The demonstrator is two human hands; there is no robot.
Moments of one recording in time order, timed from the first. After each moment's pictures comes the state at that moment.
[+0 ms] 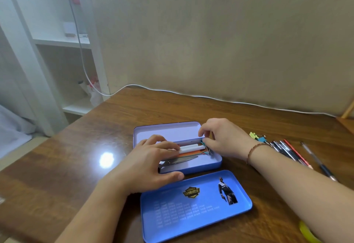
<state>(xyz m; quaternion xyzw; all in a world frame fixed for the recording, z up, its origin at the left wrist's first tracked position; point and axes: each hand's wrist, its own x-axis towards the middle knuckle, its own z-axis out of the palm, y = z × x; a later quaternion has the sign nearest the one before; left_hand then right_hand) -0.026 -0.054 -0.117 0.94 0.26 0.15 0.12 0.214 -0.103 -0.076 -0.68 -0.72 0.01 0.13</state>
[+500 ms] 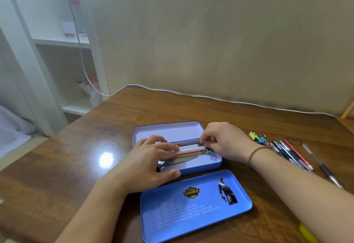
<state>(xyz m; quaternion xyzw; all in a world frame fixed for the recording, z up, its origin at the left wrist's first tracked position) -0.027 -0.050 -0.120 0.94 0.27 0.15 0.12 0.219 -0.106 -0.083 -0.69 -0.72 0.02 0.12</state>
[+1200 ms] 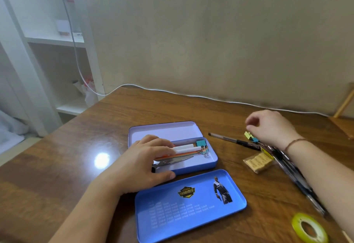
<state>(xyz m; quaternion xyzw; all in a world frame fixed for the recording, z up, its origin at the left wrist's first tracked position) -0.028 -0.049 -0.121 0.94 0.24 0.20 0.14 0.314 -0.132 -0.065 -0.84 -0.51 -0.04 0.14</state>
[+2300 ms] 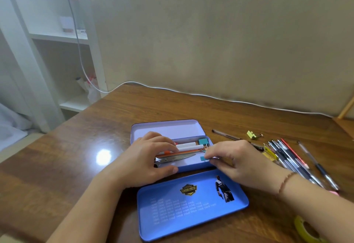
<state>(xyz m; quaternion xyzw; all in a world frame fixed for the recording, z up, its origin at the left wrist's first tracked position) -0.028 -0.047 -0.123 0.93 0.24 0.21 0.16 0.228 -0.166 -0.098 -0.55 -0.80 0.03 0.22</state>
